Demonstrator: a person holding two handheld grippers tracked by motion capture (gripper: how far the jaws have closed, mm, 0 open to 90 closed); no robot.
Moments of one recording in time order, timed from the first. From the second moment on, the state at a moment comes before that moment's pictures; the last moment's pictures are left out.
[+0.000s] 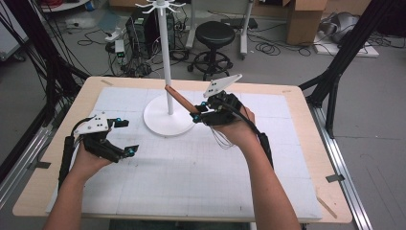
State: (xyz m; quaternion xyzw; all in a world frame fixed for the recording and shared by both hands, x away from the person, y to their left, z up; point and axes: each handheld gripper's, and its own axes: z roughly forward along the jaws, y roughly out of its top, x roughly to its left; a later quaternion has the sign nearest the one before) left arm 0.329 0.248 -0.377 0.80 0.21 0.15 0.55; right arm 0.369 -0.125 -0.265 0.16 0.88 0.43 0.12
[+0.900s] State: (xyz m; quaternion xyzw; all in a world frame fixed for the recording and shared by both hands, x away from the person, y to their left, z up) left arm 0.330 0.248 -0.377 0.80 0.21 0.15 0.55; right arm 0.405 -0.144 -0.196 0.18 0.83 0.50 0.17
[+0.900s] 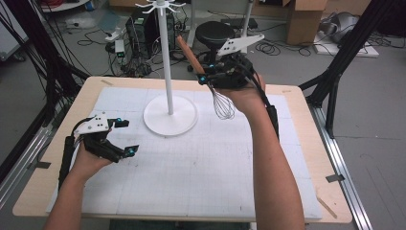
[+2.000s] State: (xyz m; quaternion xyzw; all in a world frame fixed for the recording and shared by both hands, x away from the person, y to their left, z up) left arm 0.330 0.253 -0.376 0.79 0.21 0.15 0.55; right arm 0.440 -0.129 -0.159 0.24 0.81 0.50 0.21
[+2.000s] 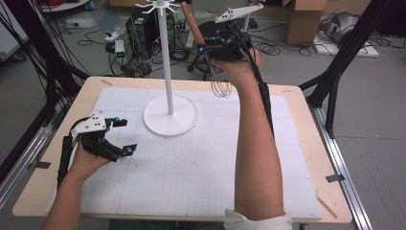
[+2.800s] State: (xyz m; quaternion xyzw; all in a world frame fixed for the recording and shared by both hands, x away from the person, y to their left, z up) left arm 0.330 0.253 -0.377 0.79 0.21 0.15 0.55; right arm 0.440 -0.117 -0.163 0.23 0.81 0.49 0.21
